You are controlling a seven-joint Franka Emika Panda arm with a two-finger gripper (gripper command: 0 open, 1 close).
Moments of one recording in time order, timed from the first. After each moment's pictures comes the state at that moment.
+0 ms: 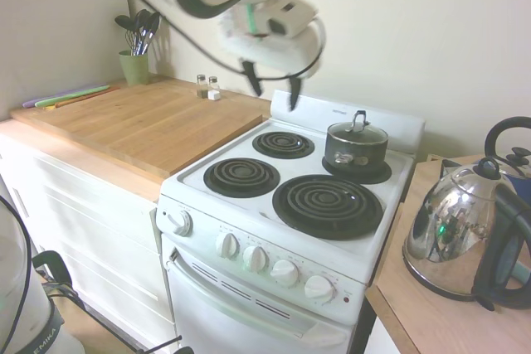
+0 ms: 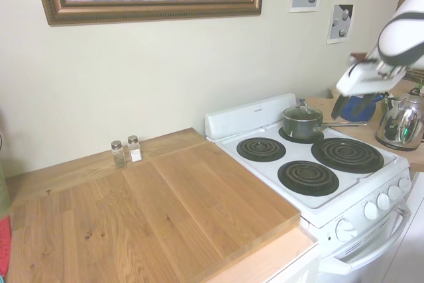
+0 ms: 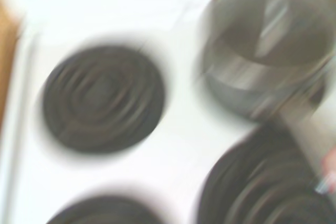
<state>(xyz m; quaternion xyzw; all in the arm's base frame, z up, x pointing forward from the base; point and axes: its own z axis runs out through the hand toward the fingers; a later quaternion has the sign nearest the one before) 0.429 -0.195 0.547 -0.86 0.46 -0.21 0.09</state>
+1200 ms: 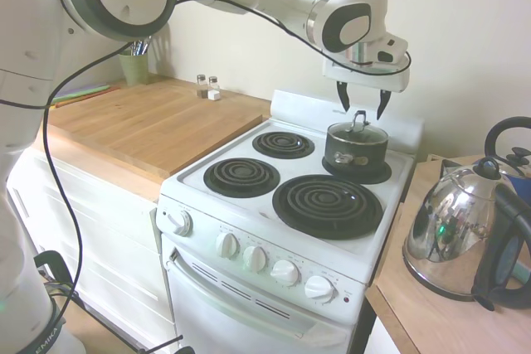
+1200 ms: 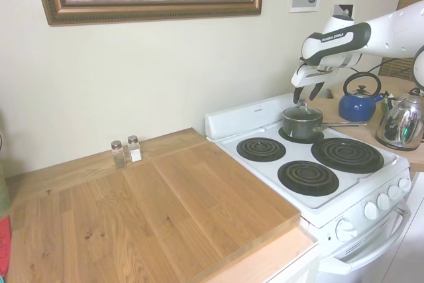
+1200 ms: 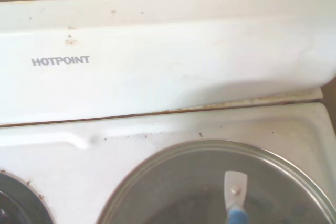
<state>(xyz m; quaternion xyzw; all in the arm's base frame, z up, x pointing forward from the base) 0.674 -0.278 0.463 -0.88 0.43 -0.19 0.04</state>
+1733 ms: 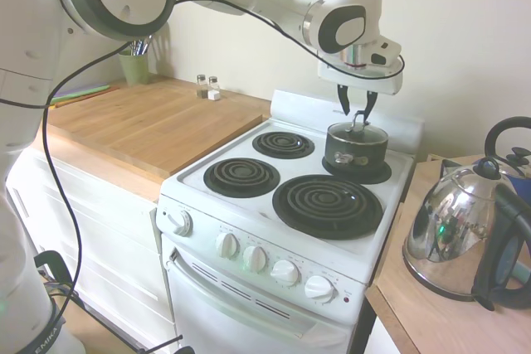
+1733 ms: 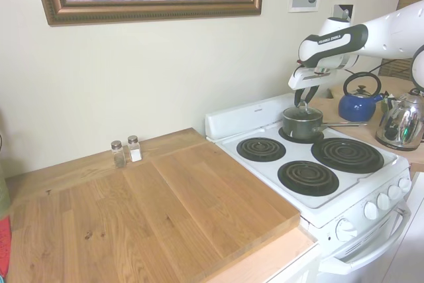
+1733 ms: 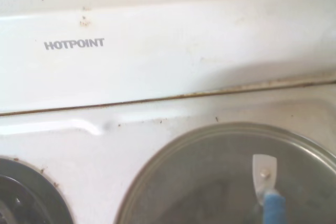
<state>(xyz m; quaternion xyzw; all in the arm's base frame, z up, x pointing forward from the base) 0.675 -0.267 0.454 -0.88 0.44 -0.17 0.04</state>
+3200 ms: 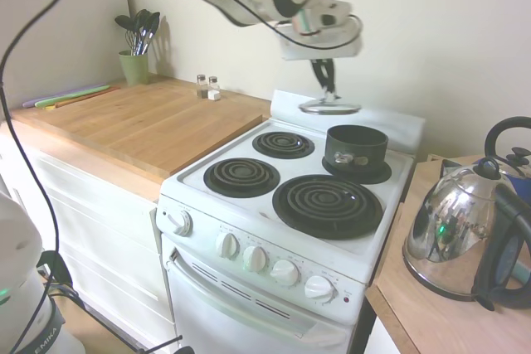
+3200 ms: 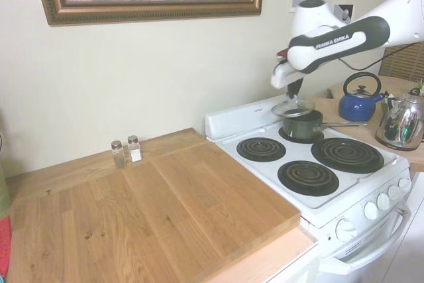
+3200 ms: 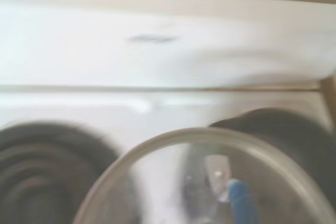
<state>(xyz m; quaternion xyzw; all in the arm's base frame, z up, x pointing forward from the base) 0.644 -0.084 0.503 -0.88 0.41 -0.21 -0.09</state>
